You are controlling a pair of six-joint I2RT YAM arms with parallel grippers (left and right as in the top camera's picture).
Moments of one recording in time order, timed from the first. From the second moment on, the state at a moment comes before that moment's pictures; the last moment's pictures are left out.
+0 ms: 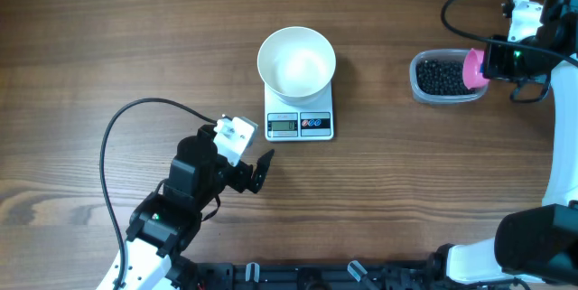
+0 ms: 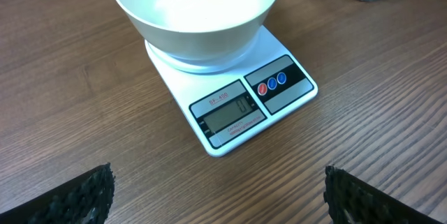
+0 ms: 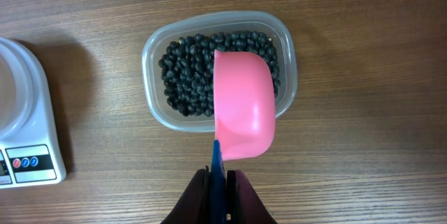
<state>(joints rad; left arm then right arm) -0.44 0.81 0.45 -0.24 0.12 0.06 -0.26 1.65 1.66 -1.22 -0.12 -0.11</state>
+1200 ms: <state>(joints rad) -0.06 1.10 1.23 -0.93 0.40 0.23 -0.26 1.65 1.66 -1.22 -0.12 -0.11</state>
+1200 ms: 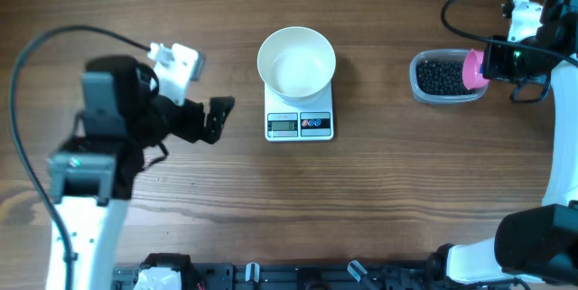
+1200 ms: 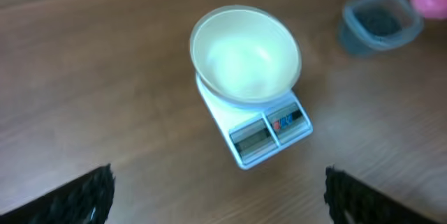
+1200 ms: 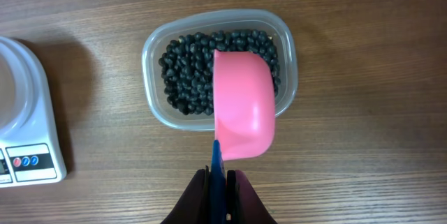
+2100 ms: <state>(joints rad) -0.22 1.29 1.36 -1.05 0.30 0.35 -0.26 1.65 1.66 -1.22 -0.12 -0.11</state>
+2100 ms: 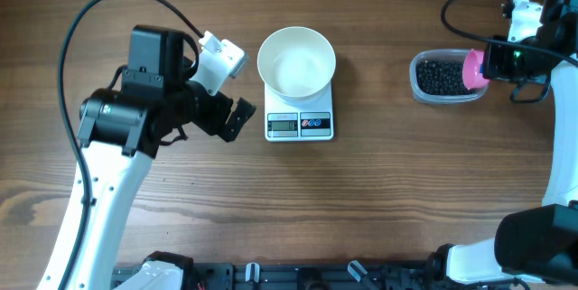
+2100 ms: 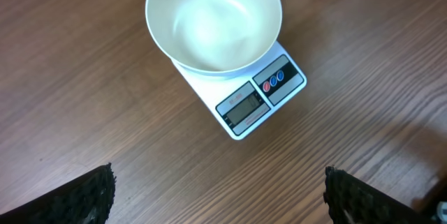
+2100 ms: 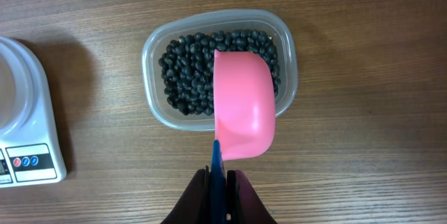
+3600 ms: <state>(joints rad) -0.07 1.29 1.29 -1.02 0.48 0.71 -0.26 1.65 1.66 -1.22 -0.12 -0.11</state>
